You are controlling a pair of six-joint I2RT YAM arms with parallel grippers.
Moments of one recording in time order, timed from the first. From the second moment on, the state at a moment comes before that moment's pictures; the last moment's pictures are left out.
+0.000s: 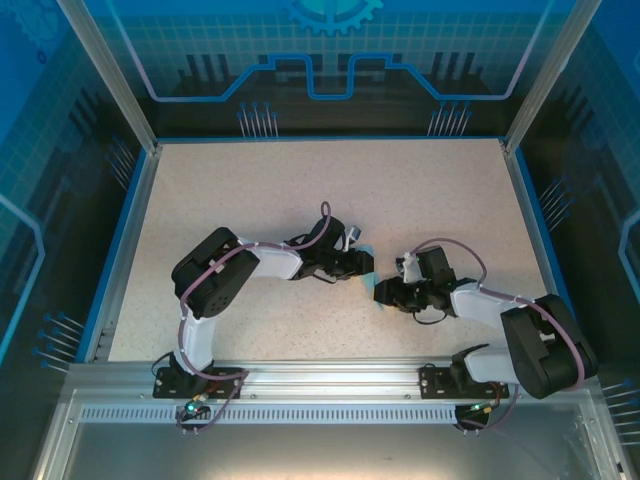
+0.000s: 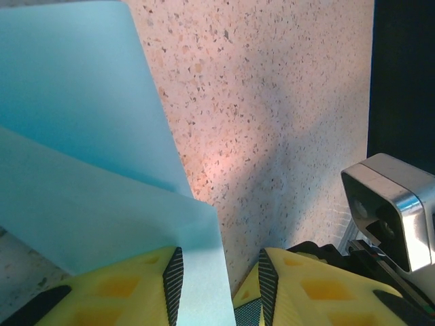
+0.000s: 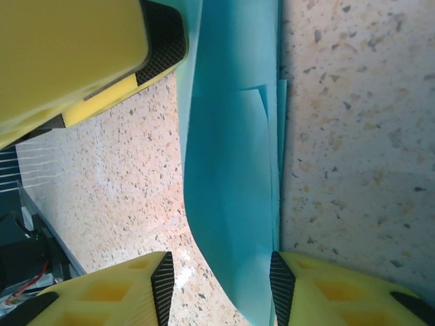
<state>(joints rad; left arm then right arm) -0.72 2.00 1.05 0.24 0.54 -0.92 0.32 1.31 0.37 -0.08 -0.62 0.60</state>
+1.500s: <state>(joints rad) -0.72 2.01 1.07 0.23 0.55 -0.92 0.48 1.41 0.58 -0.31 -0.31 0.43</state>
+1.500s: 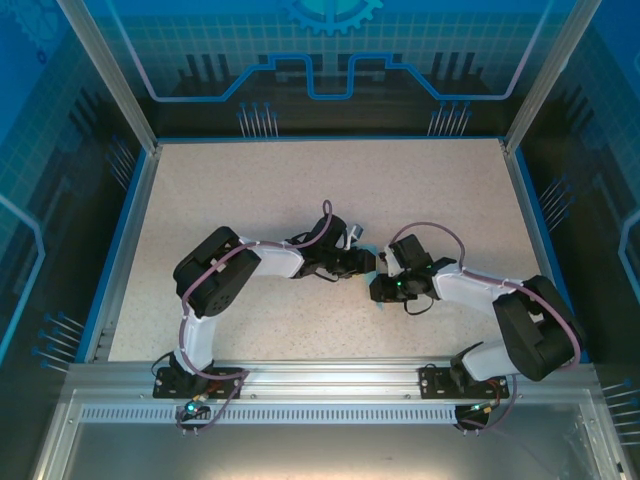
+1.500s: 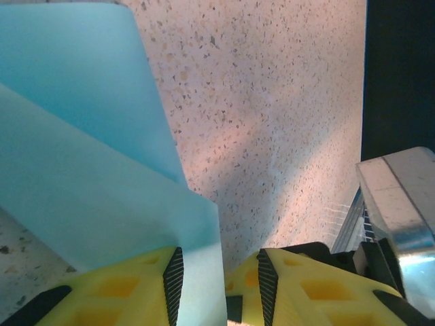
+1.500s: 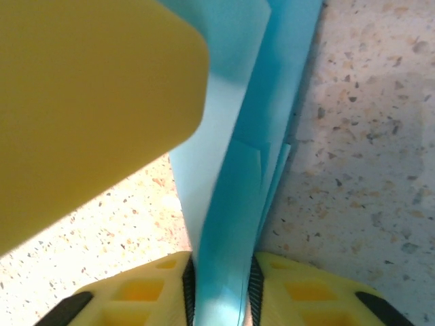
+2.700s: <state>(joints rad) -0.72 2.04 1.08 0.22 0.59 -0.89 0.41 1.45 0.53 -0.21 -0.45 0.51</state>
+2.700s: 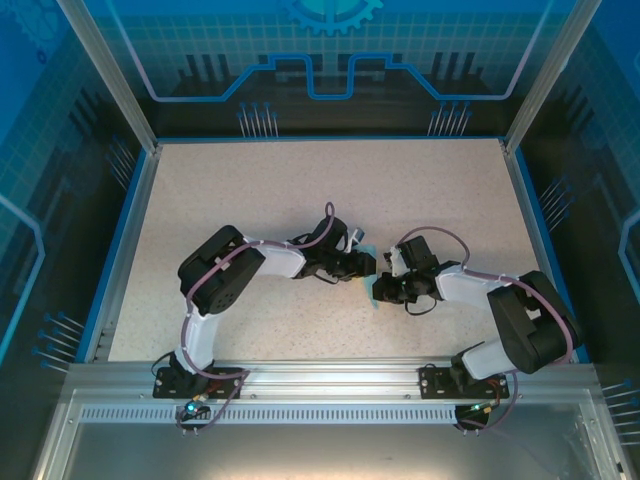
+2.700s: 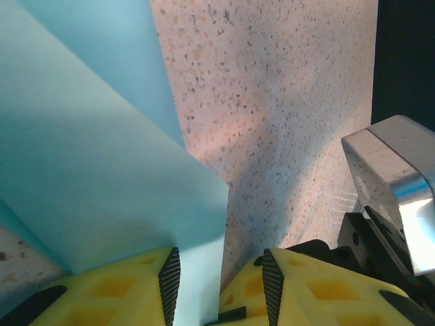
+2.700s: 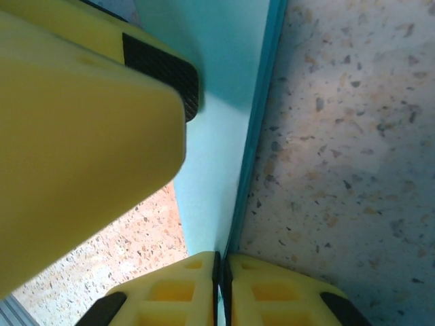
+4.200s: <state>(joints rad) -0.72 2.05 1.12 0.15 0.59 -0.87 0.40 1.47 0.49 -0.17 -0.63 0.52</state>
